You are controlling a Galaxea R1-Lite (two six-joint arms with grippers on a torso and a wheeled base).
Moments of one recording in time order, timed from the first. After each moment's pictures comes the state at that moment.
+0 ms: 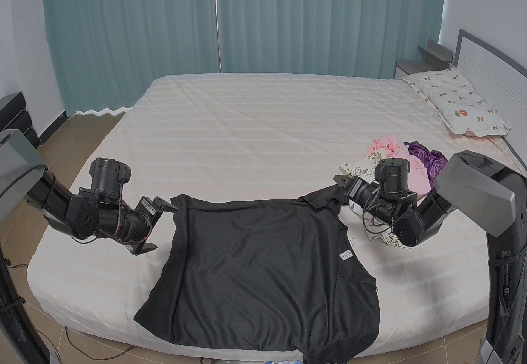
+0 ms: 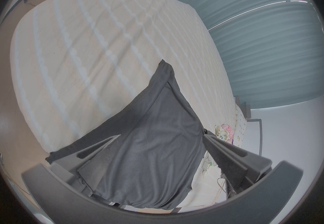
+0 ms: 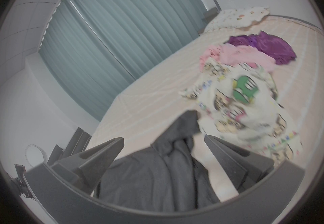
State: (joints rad) left arm -0.12 1.99 -0.85 -0.33 -0.24 -1.04; right arm 0.31 2.37 -1.06 -0.93 -0.10 0.70
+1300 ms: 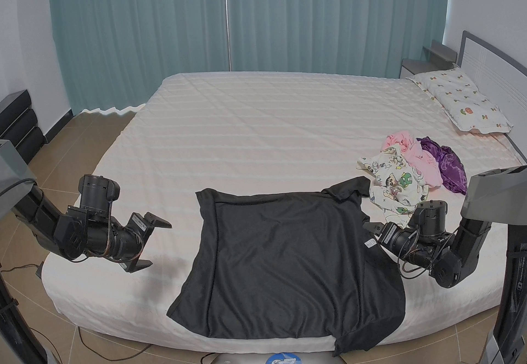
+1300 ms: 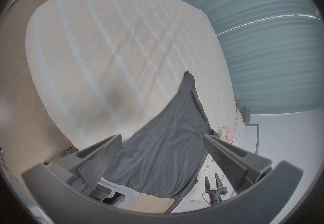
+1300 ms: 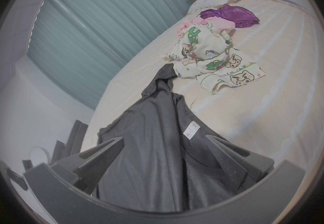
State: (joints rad) left arm -0.10 1.94 -0.69 -0.42 -0.27 -1.10; right arm 0.20 2.30 -0.56 -1.20 0.03 0.70
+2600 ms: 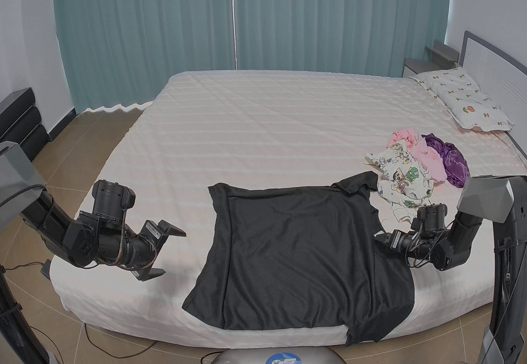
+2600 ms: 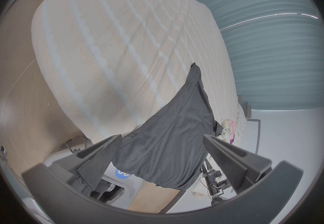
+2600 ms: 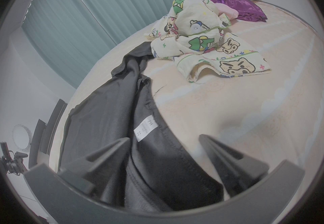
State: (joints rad) left arm -0.19 1.95 -0.68 -0.42 -0.26 -1.15; right arm 0.02 2.51 -0.83 -0.99 0.14 0.44
